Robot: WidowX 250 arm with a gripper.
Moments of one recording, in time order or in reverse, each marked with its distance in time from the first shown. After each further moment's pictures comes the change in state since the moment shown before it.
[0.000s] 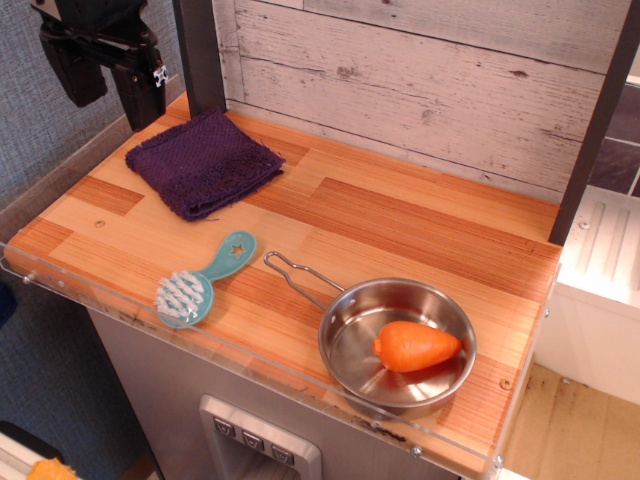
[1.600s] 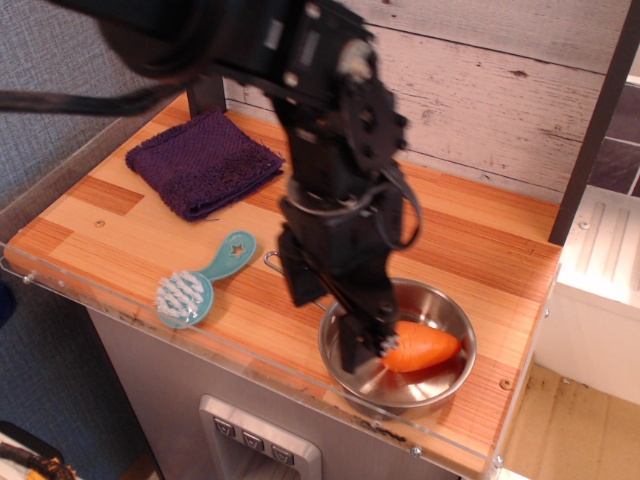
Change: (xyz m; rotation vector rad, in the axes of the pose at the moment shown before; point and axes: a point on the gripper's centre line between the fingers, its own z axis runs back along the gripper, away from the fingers) arm -0.036 -0.214 -0.045 -0.090 -0.023 -0.467
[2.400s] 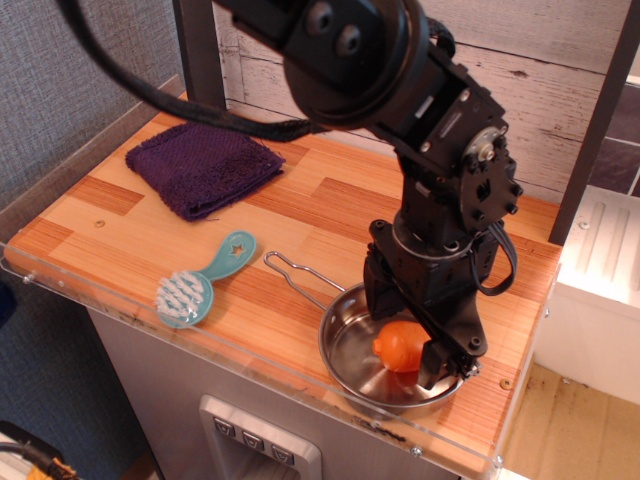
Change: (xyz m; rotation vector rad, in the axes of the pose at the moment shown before) arm 0.042 -0.017 -0.037 0.060 -0.012 -0.053
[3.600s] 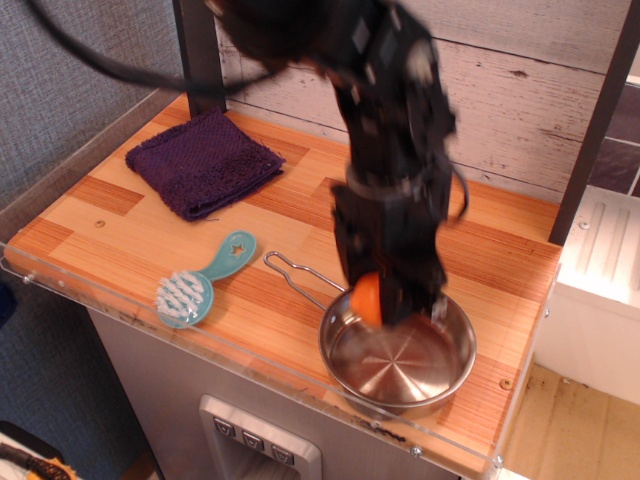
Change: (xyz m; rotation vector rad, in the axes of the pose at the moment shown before) arm -0.004 0.034 0.028 -0.069 -0.042 0.078
